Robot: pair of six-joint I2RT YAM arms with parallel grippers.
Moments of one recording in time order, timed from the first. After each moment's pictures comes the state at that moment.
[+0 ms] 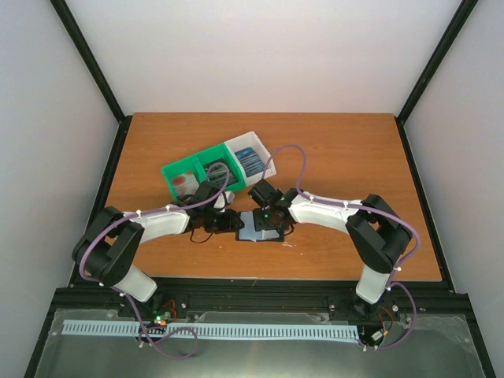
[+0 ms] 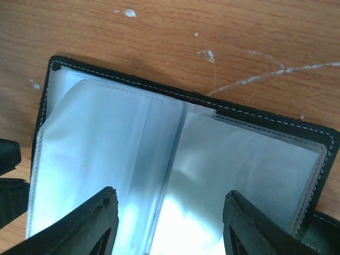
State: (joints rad) left arm -0.56 1.53 0.67 -0.14 0.43 -0.60; right arm 0.85 1.76 1.09 -0.53 0.03 0.66
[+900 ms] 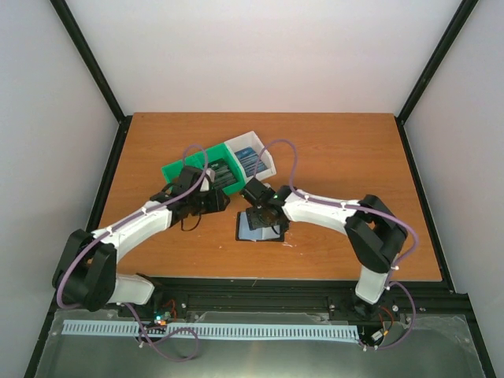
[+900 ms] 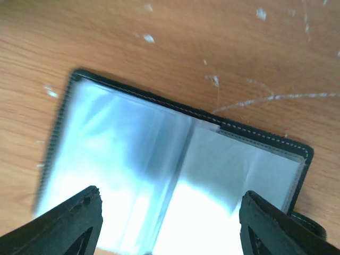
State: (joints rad) left arm -0.47 1.34 0.74 -0.26 0.22 -0.60; right arm 0.90 1.82 1.19 -0.63 0.16 0.61
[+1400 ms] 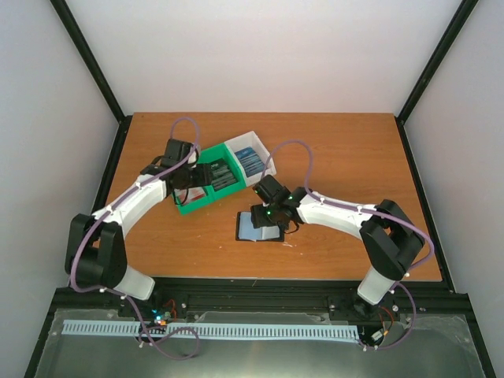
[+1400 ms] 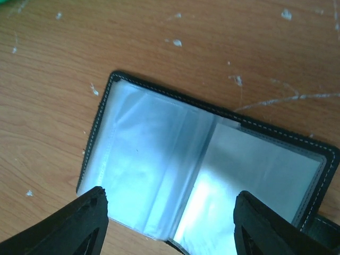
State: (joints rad) left arm -0.30 1.46 1.03 -0.43 0.14 -0.40; right arm 0.84 1.67 1.08 -0.49 -0.02 0.59
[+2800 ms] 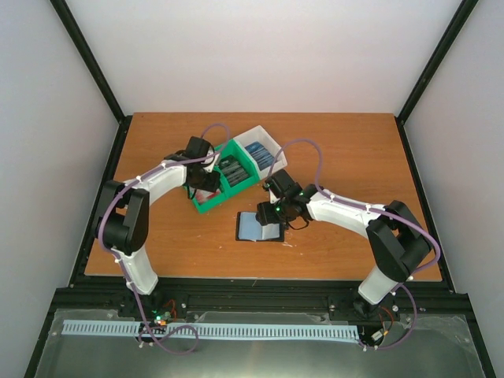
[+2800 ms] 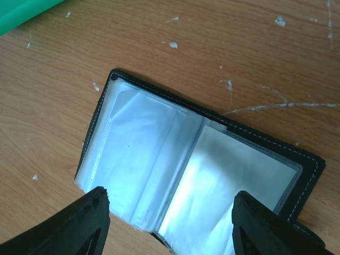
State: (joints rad) left arm -0.32 1.78 1.20 -0.54 0.12 -0.08; right arm 0.74 1.63 1.02 -0.45 -0.17 0.48
